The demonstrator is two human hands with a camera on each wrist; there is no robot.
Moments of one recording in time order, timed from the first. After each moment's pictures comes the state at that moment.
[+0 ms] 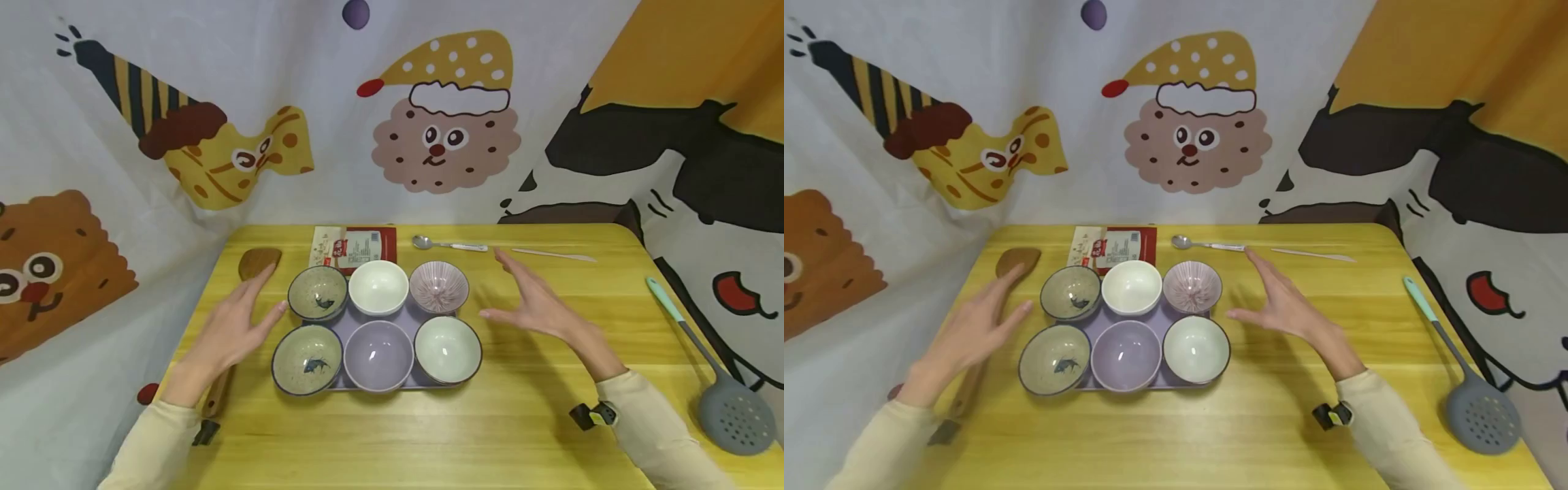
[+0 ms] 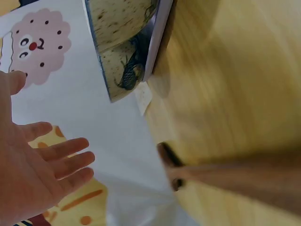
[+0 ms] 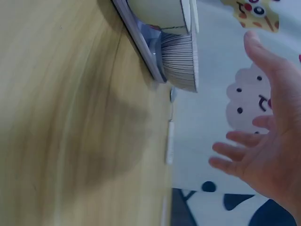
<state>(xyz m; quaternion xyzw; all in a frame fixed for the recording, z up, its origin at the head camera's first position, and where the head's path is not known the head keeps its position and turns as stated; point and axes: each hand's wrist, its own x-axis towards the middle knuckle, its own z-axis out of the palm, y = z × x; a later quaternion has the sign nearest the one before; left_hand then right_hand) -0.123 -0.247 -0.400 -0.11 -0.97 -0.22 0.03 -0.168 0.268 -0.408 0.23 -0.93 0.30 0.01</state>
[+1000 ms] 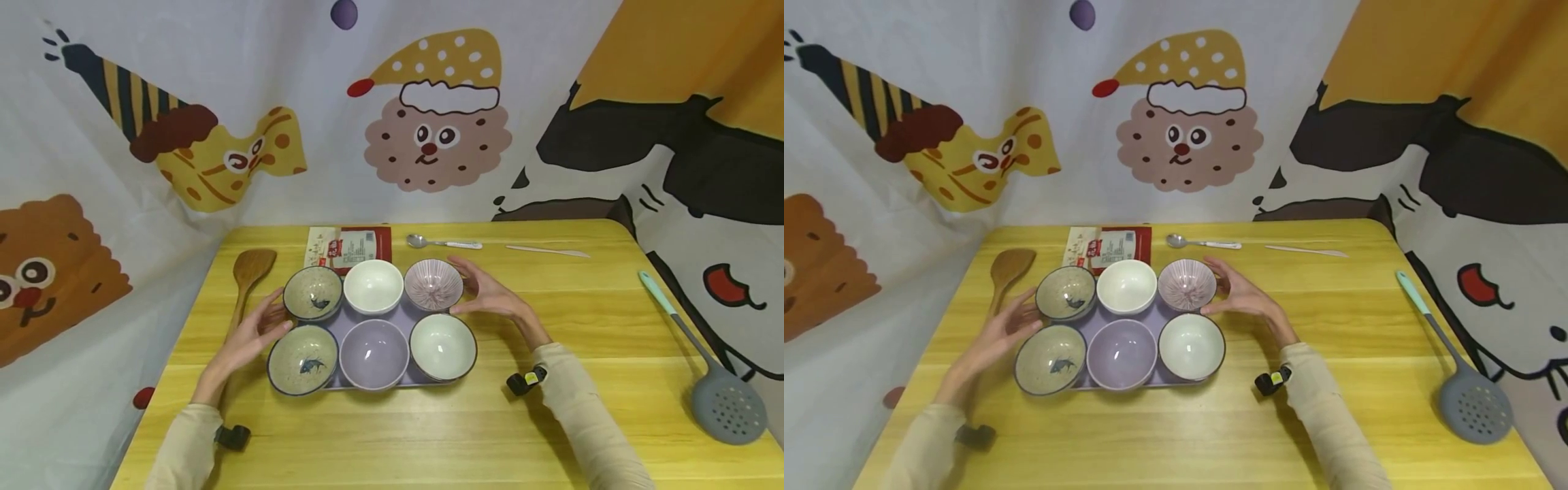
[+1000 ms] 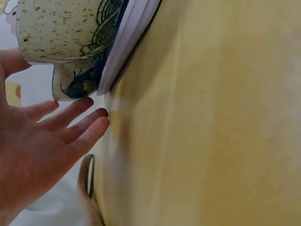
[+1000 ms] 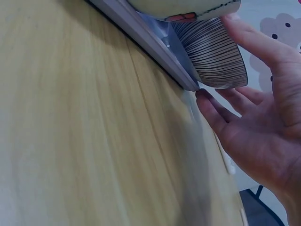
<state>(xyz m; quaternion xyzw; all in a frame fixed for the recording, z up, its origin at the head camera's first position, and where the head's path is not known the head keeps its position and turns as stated) -0.135 -0.252 -0.468 -0.12 -0.85 -0.51 -0.09 -0.225 0.241 -0.480 0.24 -0.76 0.58 -0.18</state>
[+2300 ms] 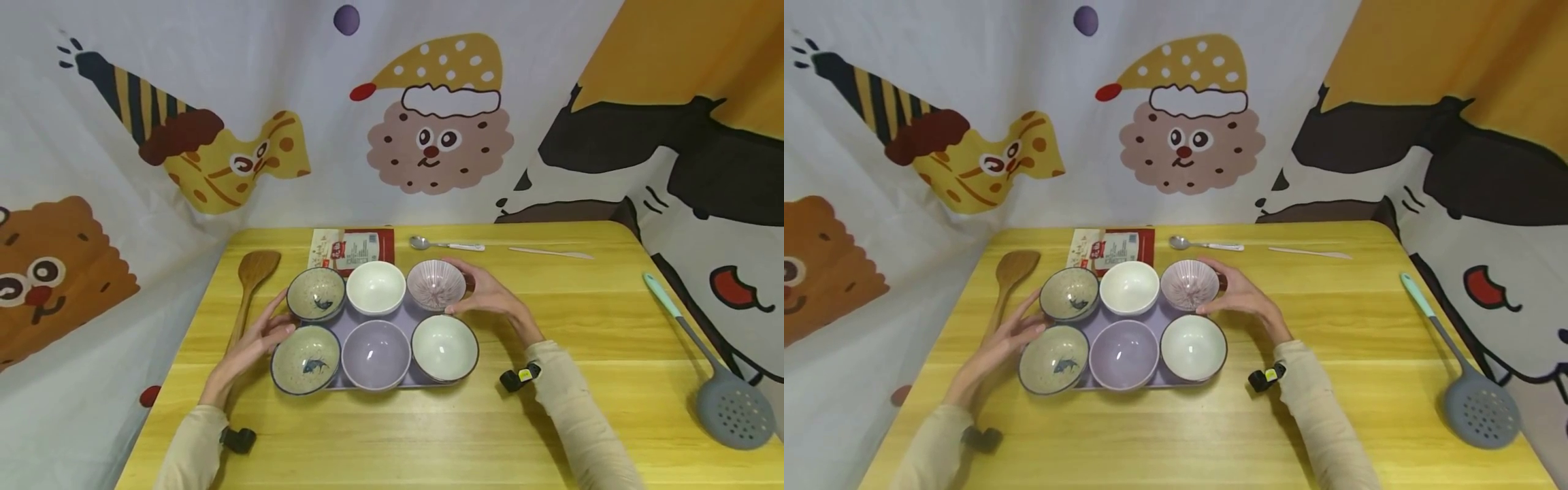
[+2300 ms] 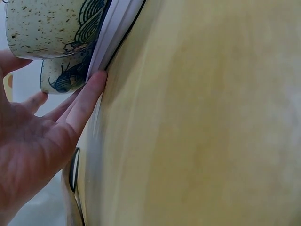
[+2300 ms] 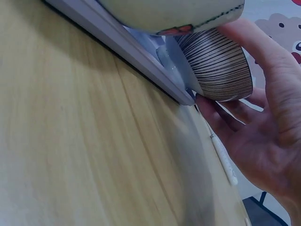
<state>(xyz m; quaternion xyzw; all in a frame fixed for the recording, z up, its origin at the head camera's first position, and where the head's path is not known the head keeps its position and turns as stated) -0.133 -0.257 -0.482 -0.10 -0.81 -0.57 -0.14 -0.237 0.233 -0.483 0.27 -0.78 0.55 -0.14</state>
